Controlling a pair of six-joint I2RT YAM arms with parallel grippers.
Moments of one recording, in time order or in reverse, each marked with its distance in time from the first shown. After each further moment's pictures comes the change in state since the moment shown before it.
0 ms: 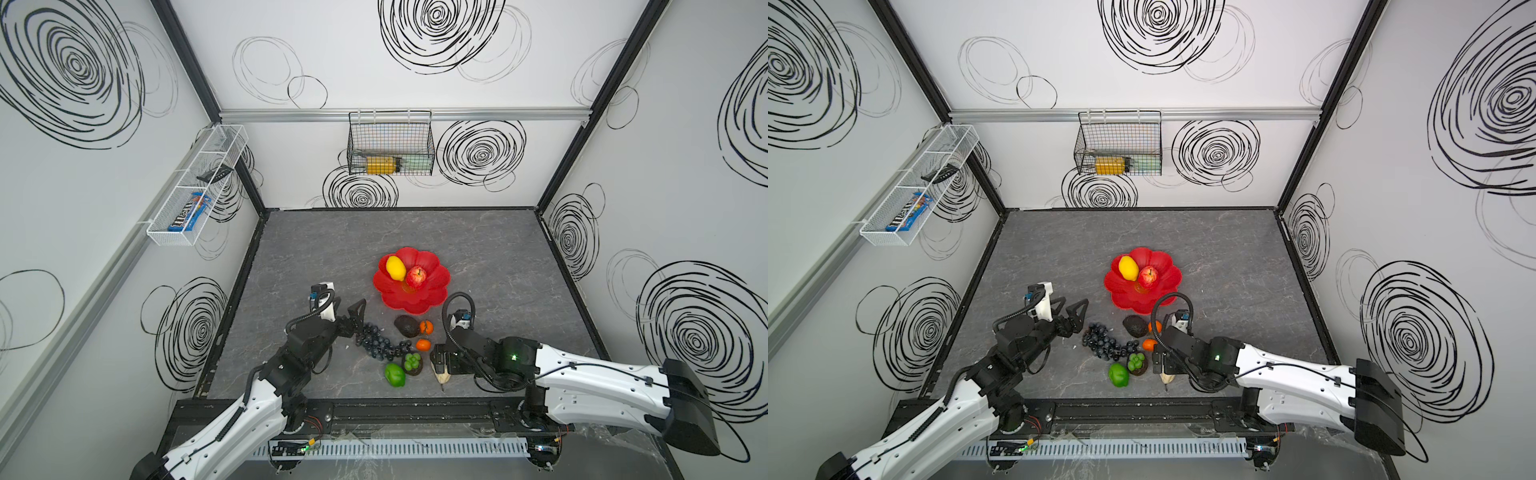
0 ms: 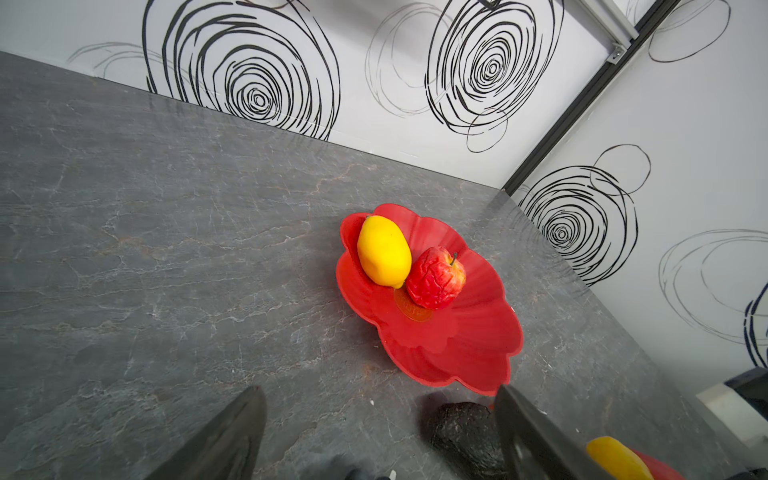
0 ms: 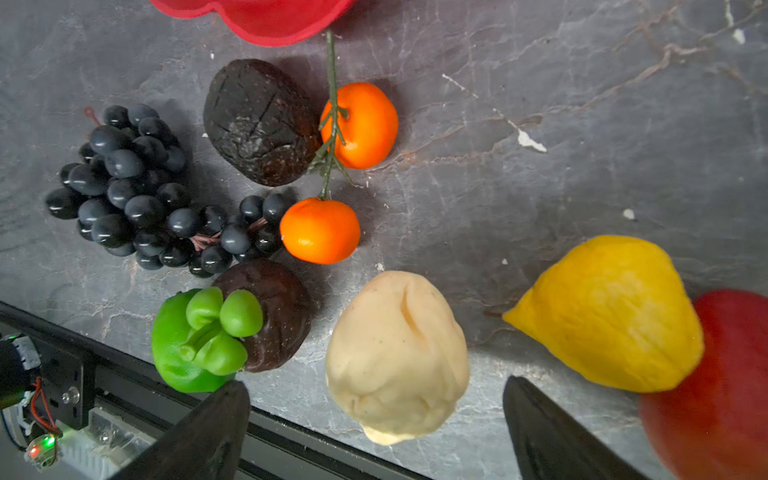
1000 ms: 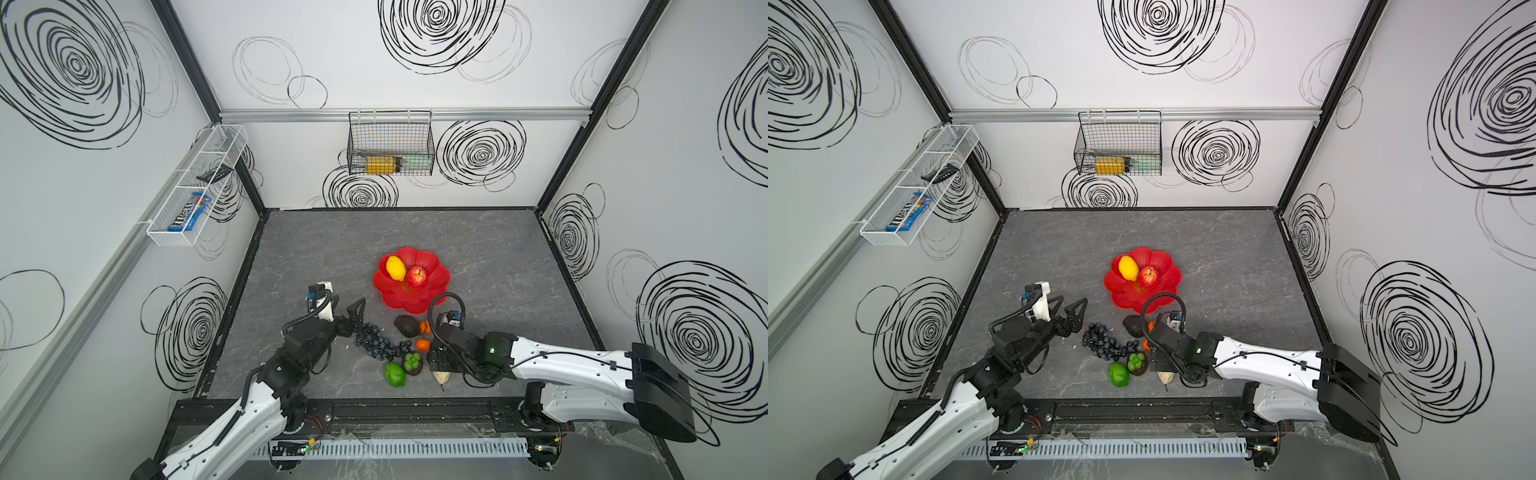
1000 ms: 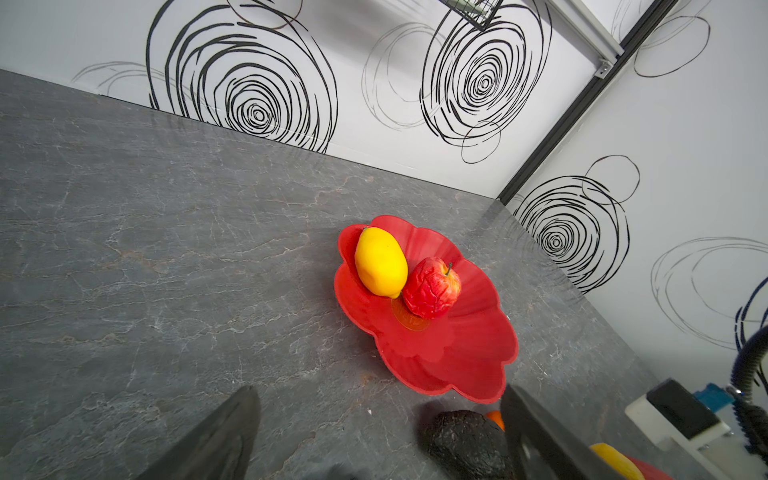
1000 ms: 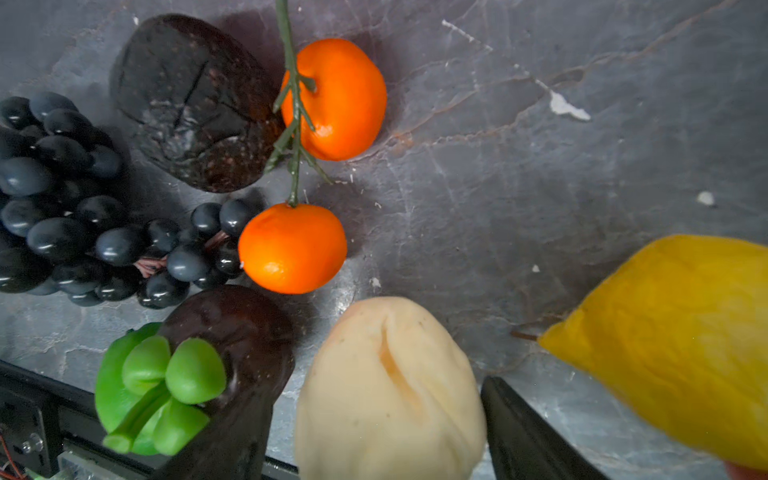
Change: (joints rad) left arm 0.004 -0.033 0.000 -0.002 0.002 0.003; right arm -0.050 0.173 0.008 0.085 -0.060 0.027
